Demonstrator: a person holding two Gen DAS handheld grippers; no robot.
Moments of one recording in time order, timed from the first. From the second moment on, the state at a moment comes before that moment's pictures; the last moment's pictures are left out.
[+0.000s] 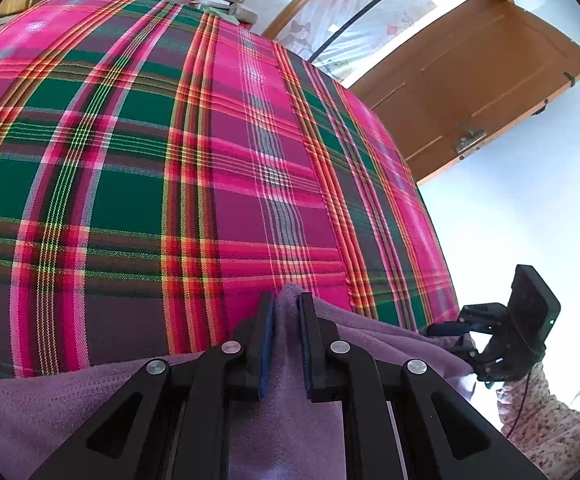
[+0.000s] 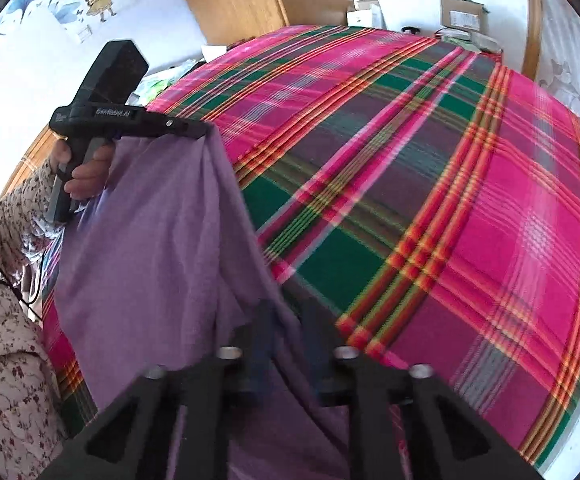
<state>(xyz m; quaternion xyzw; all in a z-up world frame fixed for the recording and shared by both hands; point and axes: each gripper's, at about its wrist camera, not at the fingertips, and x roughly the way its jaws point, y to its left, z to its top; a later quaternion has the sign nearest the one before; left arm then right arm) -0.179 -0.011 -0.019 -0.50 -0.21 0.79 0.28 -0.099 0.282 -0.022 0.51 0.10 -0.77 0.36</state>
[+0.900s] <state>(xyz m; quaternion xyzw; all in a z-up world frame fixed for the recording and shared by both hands) -0.177 -0.009 -0.018 -0.50 -0.22 0.80 0.27 -0.065 0.380 0.023 0.45 0.07 -0.86 0.22</state>
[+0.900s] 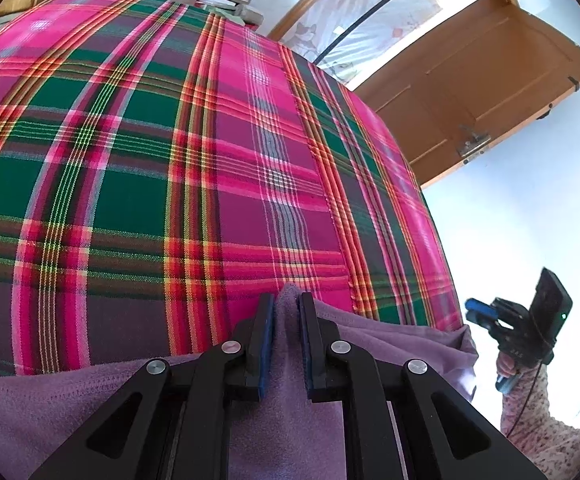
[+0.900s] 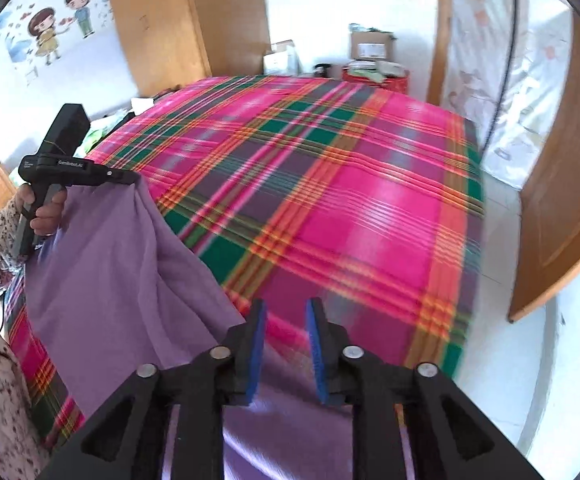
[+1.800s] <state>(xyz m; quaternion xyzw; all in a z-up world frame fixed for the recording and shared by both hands) -0.178 -0.002 -0.018 -0.50 -0.22 0.80 0.23 -0.039 0.420 -0.012 0.51 0.04 -0.83 0.22</state>
